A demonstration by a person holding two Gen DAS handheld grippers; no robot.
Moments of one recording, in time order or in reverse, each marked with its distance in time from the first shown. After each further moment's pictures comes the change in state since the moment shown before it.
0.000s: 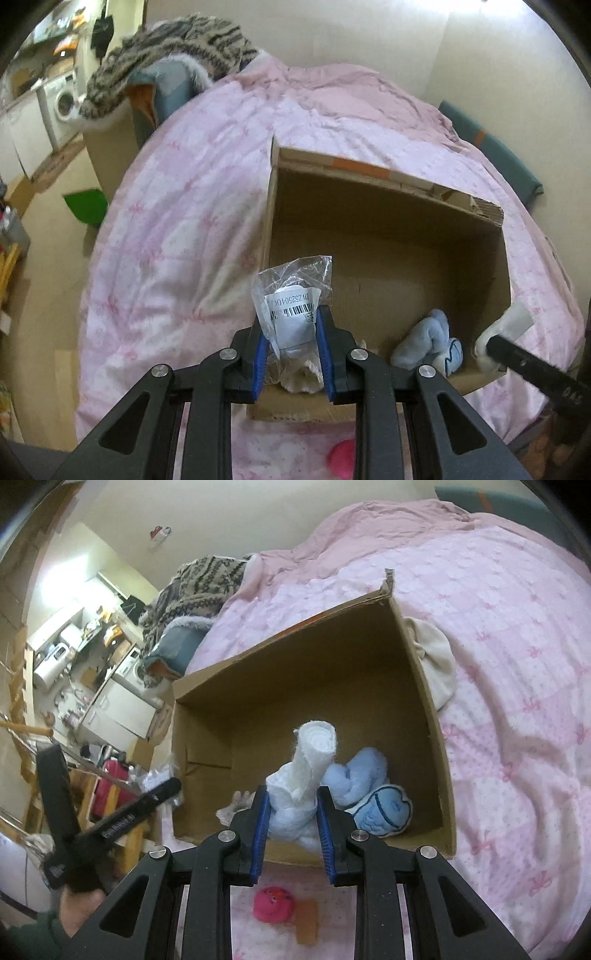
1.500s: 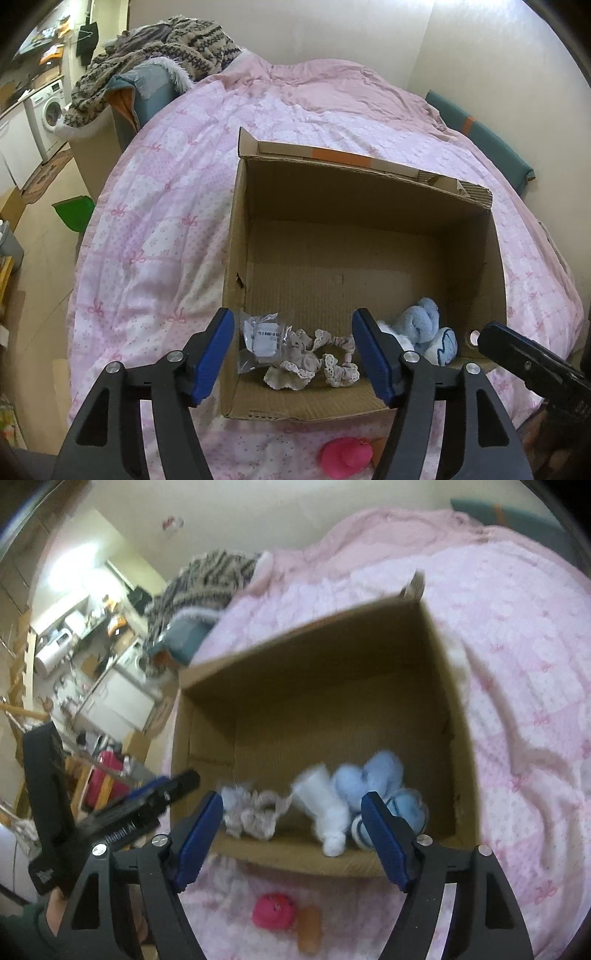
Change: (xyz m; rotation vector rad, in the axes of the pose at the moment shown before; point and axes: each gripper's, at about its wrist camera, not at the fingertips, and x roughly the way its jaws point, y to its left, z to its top) left arm 0.007 -0.017 -0.008 0.039 0.019 -0.029; right arm 0.001 0.016 -0.002 -0.051 -0.036 -0.025
